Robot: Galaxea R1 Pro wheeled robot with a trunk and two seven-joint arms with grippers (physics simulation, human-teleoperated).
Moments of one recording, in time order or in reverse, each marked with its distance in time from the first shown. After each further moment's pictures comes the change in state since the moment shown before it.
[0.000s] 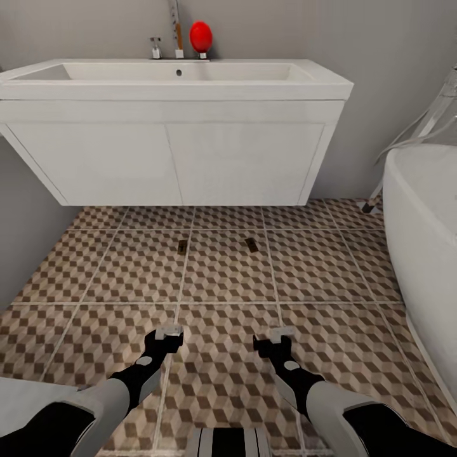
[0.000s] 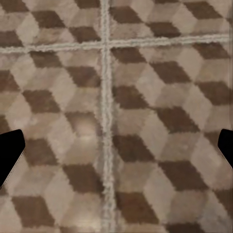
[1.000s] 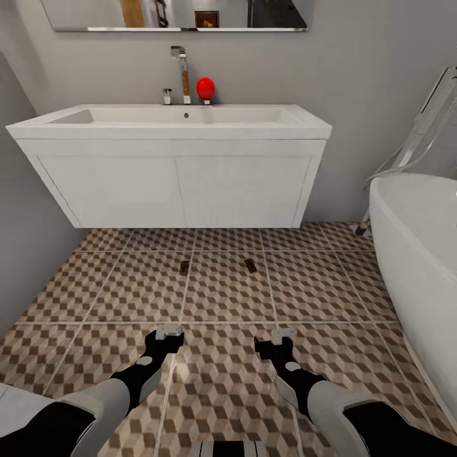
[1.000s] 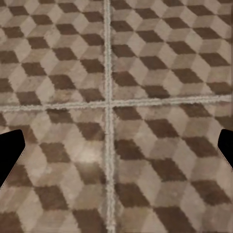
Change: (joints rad) left arm 0.000 -0.002 0.000 -0.001 0.000 0.002 -0.004; right arm -0.007 -0.005 0.001 0.026 0.002 0.001 0.001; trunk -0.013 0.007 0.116
